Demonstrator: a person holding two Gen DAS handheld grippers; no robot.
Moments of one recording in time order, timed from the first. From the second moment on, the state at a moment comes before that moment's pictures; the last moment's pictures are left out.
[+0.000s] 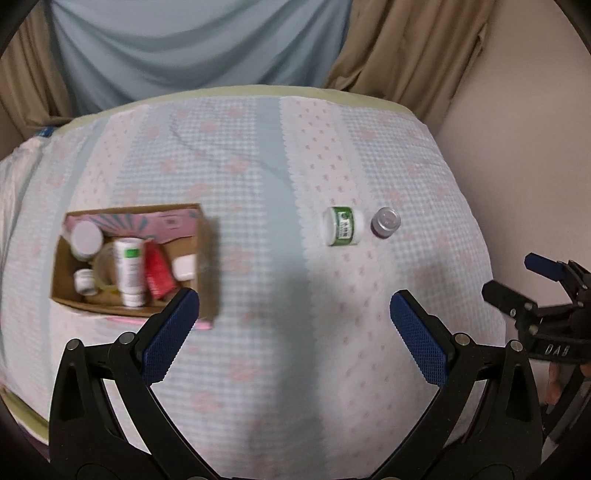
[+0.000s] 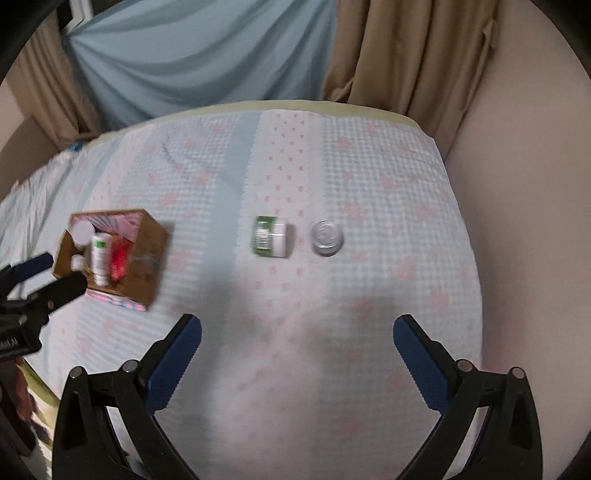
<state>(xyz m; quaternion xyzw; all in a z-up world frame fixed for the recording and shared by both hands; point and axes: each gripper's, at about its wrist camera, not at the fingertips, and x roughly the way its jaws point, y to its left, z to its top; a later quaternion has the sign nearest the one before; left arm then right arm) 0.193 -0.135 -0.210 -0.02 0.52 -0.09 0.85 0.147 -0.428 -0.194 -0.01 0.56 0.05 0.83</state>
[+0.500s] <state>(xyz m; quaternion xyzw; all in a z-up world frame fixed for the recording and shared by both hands) 0.289 -0.244 -0.342 0.00 0.54 -0.11 0.83 0.221 -0.486 -0.320 -0.04 0.53 0.13 0.84</state>
